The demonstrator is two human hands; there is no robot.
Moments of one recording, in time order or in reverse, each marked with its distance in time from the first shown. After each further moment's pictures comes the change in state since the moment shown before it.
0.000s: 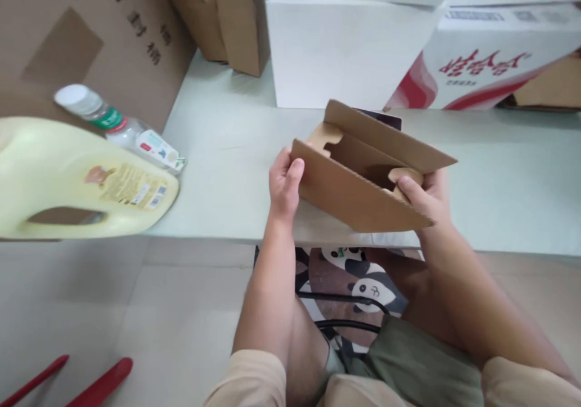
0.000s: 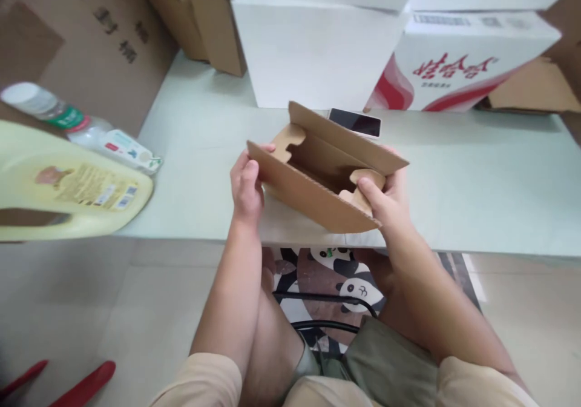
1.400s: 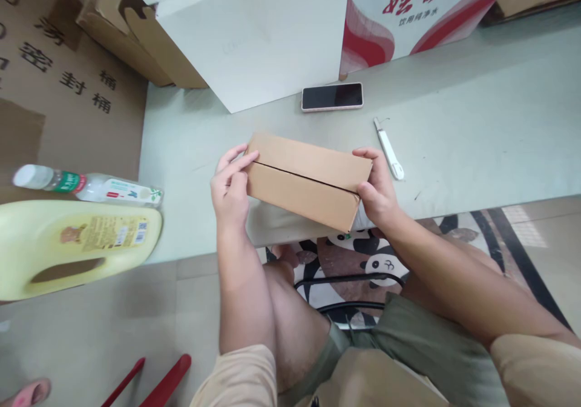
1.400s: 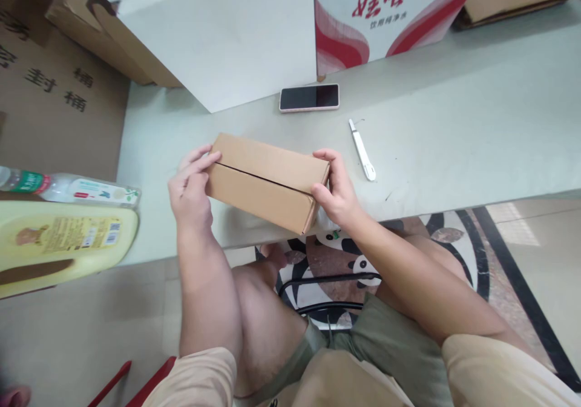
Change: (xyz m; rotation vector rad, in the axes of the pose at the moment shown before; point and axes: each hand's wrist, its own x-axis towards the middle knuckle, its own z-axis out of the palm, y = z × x) left_hand 0.018 0.014 0.004 0.622 -0.094 0.054; right_hand -0.017 0.031 -0.014 0.163 -0.166 -0.045
